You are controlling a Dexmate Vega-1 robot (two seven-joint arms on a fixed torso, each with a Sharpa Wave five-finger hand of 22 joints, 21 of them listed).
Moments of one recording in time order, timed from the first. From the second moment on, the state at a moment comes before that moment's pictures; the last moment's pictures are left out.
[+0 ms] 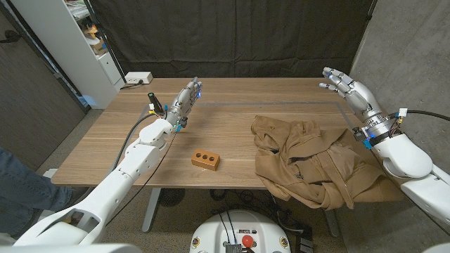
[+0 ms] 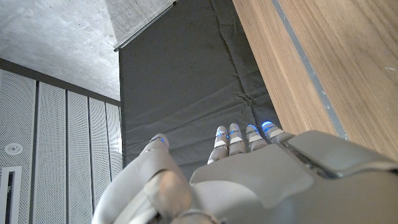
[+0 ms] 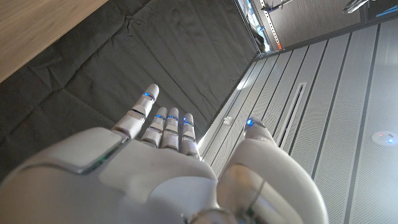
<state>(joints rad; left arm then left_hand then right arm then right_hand) 0.84 0.49 0.32 -1.43 -0.54 -0.15 -0.10 0.27 0.02 0.28 0.05 0.21 0.05 0.08 0.19 0.17 -0.01 0.04 0.21 0.20 -0.10 0.06 0.19 0.17 -0.11 0.02 0.19 0.17 -1.45 -0.87 0.08 -1.85 0.32 0.58 -0.10 0.34 -0.02 0.25 0.01 0.25 0.17 0.04 0.20 0.20 0.18 0.09 0.20 0.21 0.10 0.02 0.20 0.27 0.29 0.00 0.32 0.17</state>
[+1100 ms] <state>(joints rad) 0.83 0.49 0.31 -1.41 -0.55 -0.17 -0.12 0.27 0.02 0.27 0.05 0.20 0.05 0.08 0.19 0.17 -0.01 0.04 0.21 0.20 -0.10 0.06 0.19 0.18 -0.12 0.04 0.19 0.17 -1.53 -0.87 0.16 -1.94 0.05 0.56 -0.22 0.33 -0.01 0.25 0.00 0.26 0.16 0.02 0.20 0.19 0.18 0.05 0.20 0.20 0.22 -0.02 0.24 0.25 0.24 0.04 0.25 0.17</state>
